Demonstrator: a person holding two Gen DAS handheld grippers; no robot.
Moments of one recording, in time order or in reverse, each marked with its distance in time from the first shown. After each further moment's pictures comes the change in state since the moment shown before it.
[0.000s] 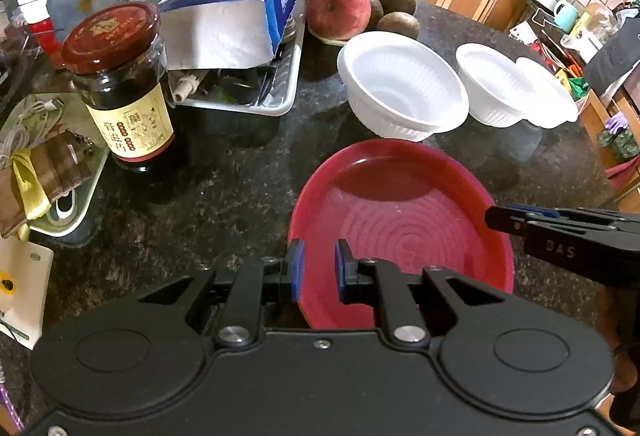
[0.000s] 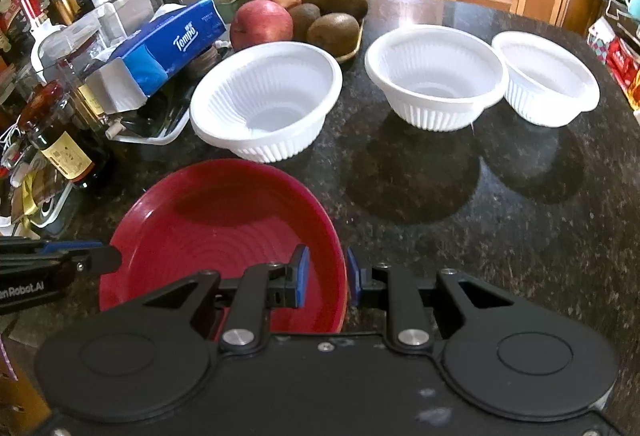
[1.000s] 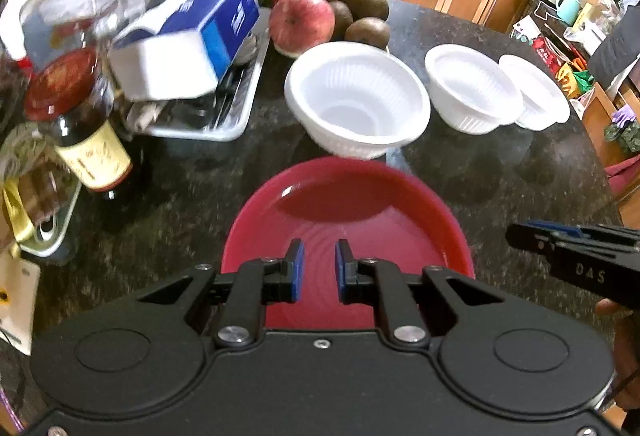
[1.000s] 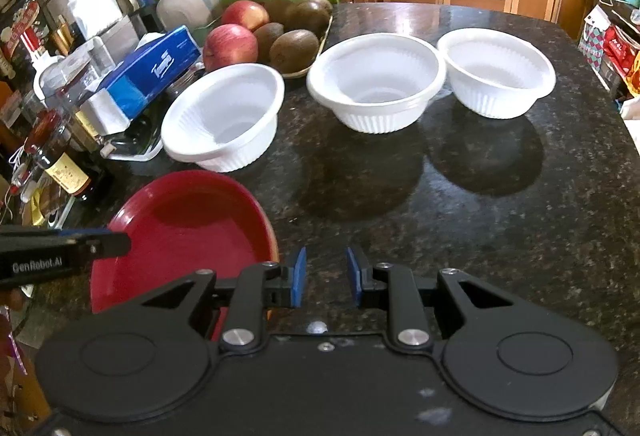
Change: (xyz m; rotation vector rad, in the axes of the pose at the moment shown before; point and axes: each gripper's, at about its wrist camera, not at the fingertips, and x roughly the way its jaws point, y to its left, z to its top) left arm 0.007 -0.054 0.018 0.037 -0.018 0.058; right arm -0.030 -0.059 -0.007 0.061 -0.023 0.040
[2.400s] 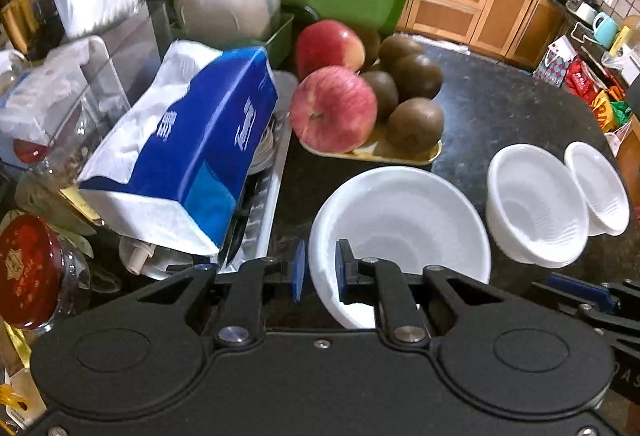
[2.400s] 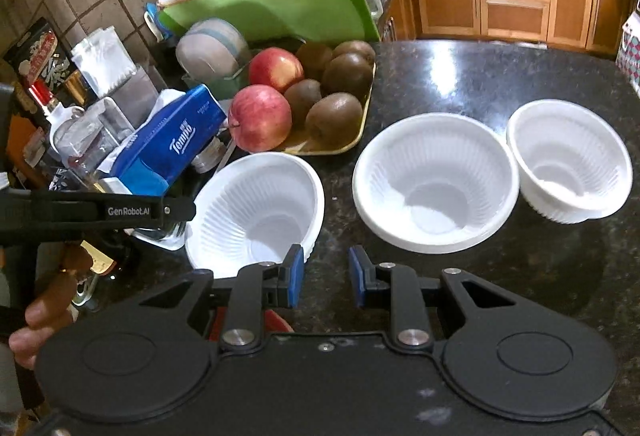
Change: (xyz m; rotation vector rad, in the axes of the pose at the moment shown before) left arm 0.057 0.012 0.107 -0.038 -0.005 0.080; right arm 0.038 0.011 0.090 0.005 -0.014 0.133
